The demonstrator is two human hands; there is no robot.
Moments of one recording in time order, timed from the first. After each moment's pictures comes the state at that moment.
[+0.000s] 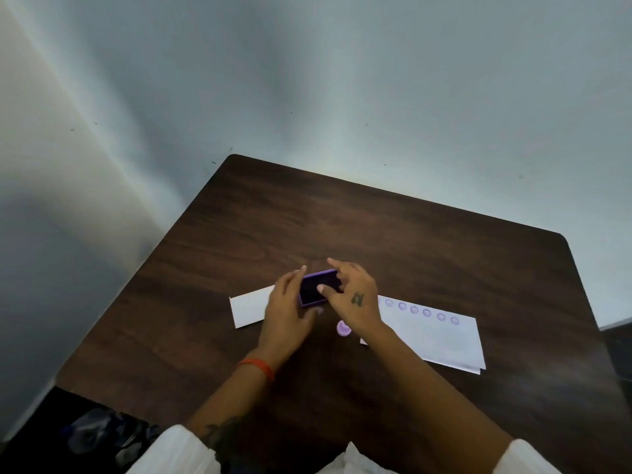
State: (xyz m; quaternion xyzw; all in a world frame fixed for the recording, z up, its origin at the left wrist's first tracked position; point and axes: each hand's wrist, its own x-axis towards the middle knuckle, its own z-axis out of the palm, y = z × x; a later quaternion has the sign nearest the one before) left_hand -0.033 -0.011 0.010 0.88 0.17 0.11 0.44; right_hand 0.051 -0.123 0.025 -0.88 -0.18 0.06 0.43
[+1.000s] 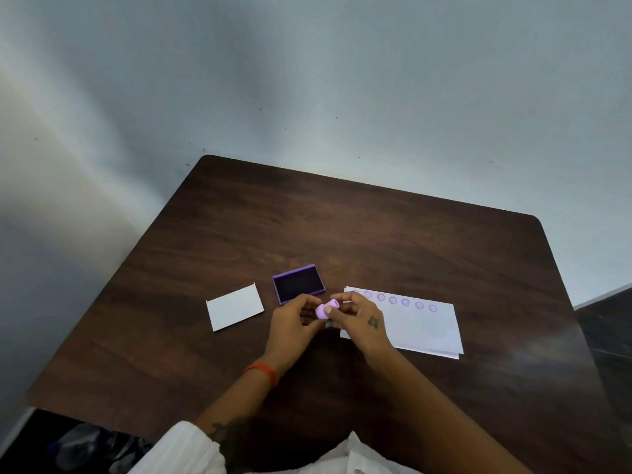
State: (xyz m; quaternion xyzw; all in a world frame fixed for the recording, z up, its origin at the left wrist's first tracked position) left_hand -0.025 -0.055 -0.009 0.82 0.16 0.05 0.54; right_hand 0.031 -0.185 0.000 -0.80 -0.03 0.22 0.56
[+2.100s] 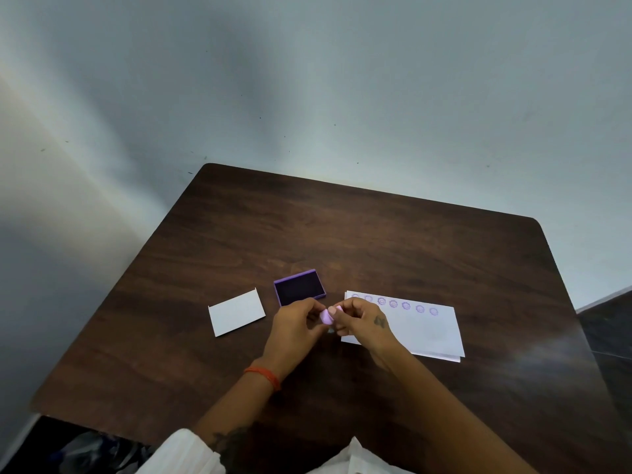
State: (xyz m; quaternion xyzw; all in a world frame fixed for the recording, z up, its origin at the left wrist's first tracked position) left_hand -0.023 -0.056 0.006 0.89 0.11 0.05 0.44; right_hand 0.040 -0.192 0.007 -0.77 -0.01 0.29 0.57
